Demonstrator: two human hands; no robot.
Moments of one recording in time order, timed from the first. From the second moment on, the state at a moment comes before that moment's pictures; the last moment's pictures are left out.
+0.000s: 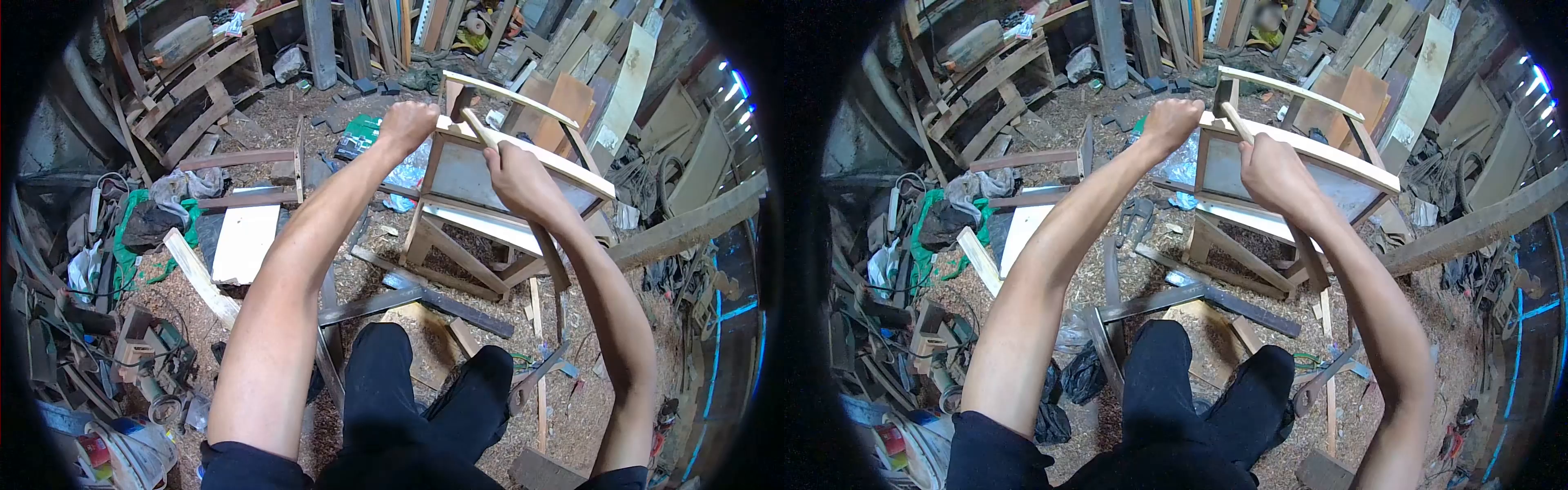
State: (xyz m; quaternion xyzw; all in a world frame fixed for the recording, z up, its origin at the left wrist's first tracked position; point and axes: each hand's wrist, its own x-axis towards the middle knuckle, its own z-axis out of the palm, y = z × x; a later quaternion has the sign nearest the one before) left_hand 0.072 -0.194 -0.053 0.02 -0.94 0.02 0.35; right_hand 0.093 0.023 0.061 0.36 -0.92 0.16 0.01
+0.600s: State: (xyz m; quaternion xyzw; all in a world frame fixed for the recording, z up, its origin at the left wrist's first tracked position) left_hand 0.069 -0.194 -0.055 0.02 -0.94 0.02 0.35; right_hand 0.077 0.027 0.047 0.43 -0.90 0.08 0.04
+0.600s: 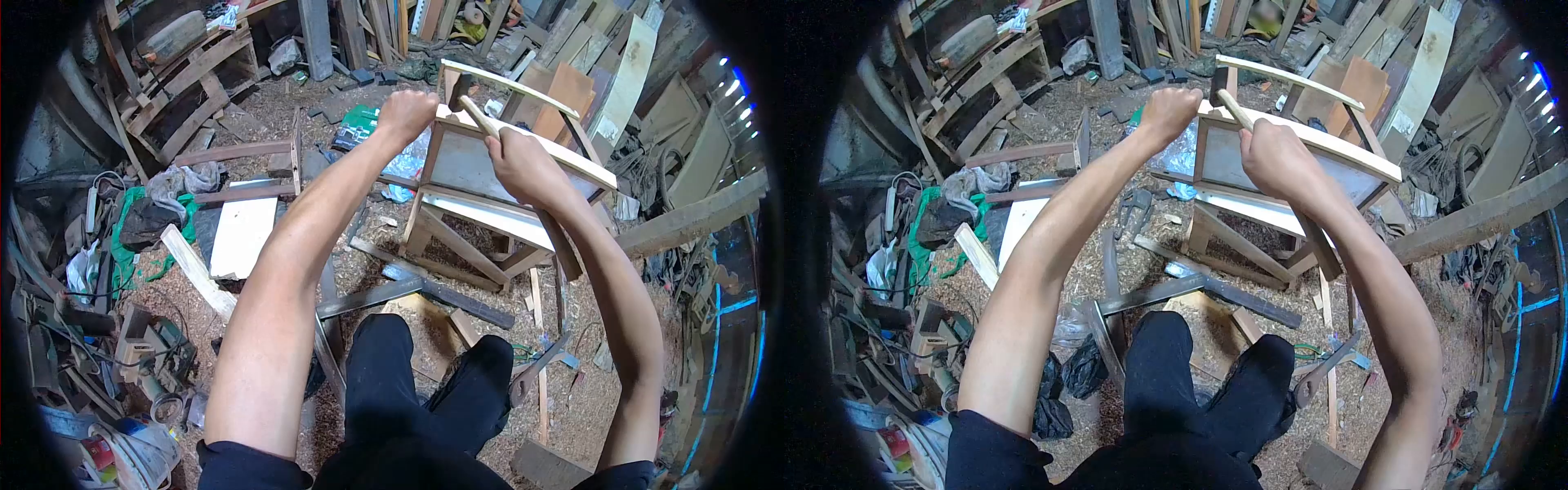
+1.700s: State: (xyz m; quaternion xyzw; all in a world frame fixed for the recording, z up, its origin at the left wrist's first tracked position) left_hand 0.071 -0.195 -0.051 0.02 -0.94 0.06 0.34; right_hand 0.088 0.022 0.053 0.42 -0.91 0.05 -0.01
